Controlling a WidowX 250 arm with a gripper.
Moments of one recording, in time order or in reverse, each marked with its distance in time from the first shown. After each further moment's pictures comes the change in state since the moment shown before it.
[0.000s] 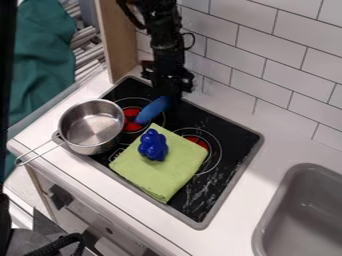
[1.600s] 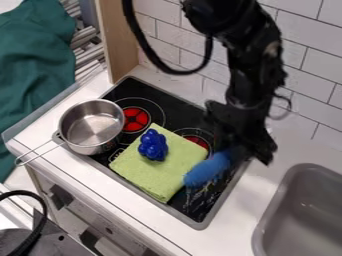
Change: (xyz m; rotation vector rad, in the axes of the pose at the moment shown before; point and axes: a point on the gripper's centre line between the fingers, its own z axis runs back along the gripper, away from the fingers) arm -0.084 -0.160 0.040 0.115 -0.107 -0.242
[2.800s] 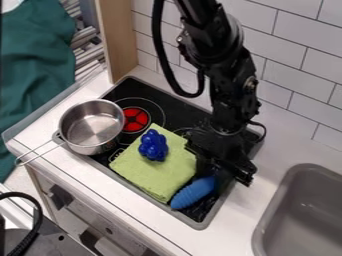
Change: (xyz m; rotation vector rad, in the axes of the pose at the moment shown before) arm -0.033 -0.008 -0.063 -0.041 0.174 0.106
